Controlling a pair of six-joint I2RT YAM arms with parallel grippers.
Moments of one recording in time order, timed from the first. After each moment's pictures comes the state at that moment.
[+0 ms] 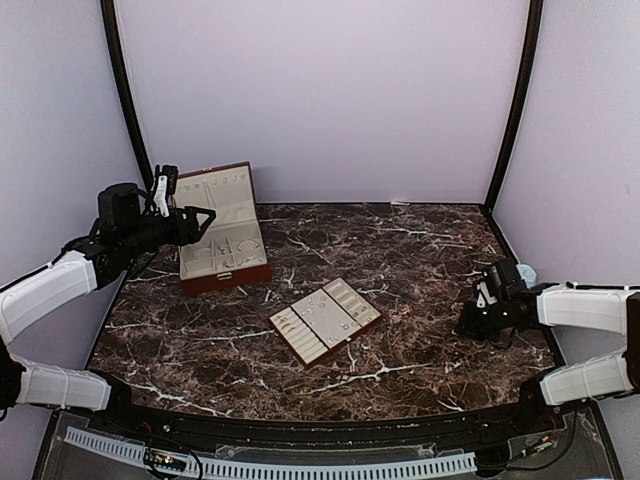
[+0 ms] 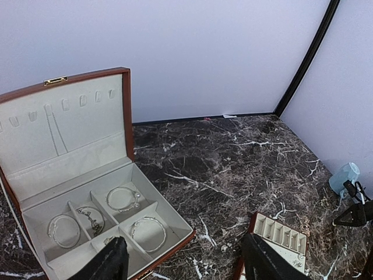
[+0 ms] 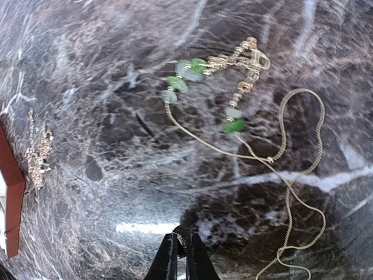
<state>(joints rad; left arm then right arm) -0.26 1.12 0.79 0.05 0.28 -0.22 0.29 1.18 0.43 -0.33 -0.13 0.60</state>
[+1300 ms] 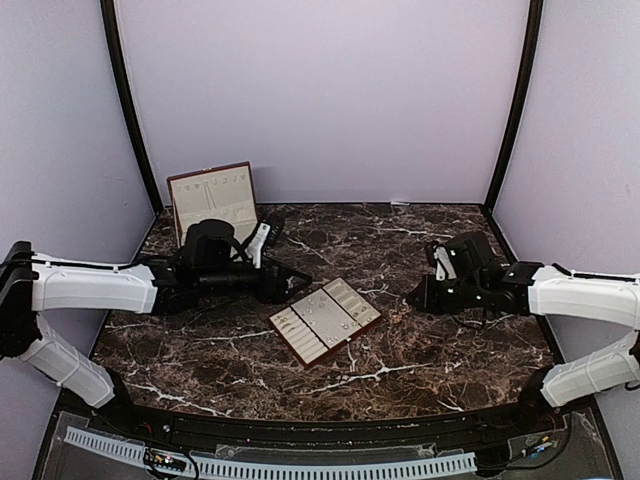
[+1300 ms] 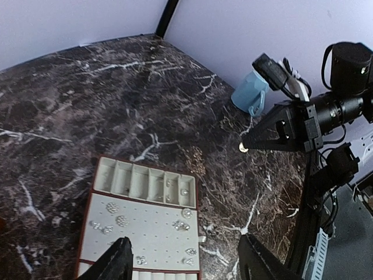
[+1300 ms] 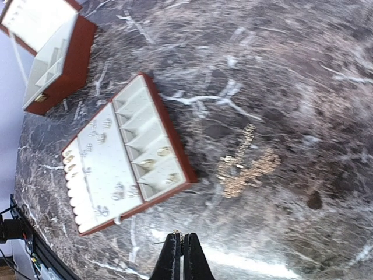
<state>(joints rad) -0.81 1.39 0.79 0.24 0.25 -0.33 0.68 1.19 0.66 -0.25 -0.09 0.67</state>
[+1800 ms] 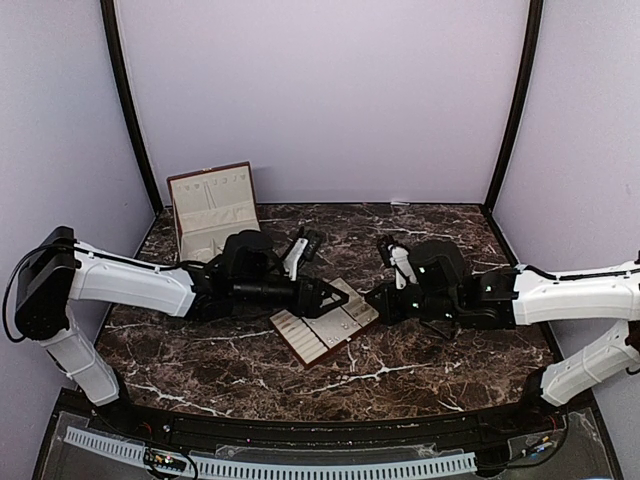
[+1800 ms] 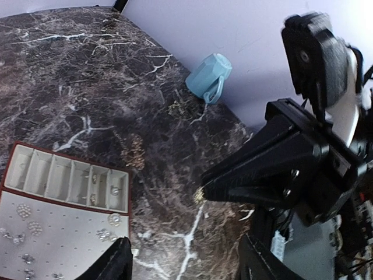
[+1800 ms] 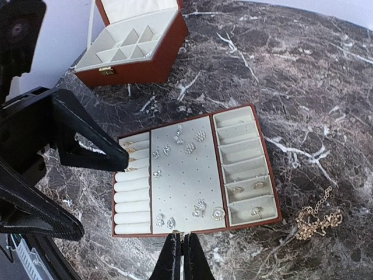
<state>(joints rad) -0.93 1.63 0.90 0.33 0.34 -0.50 1.01 1.29 0.77 -0.10 0.15 0.50</state>
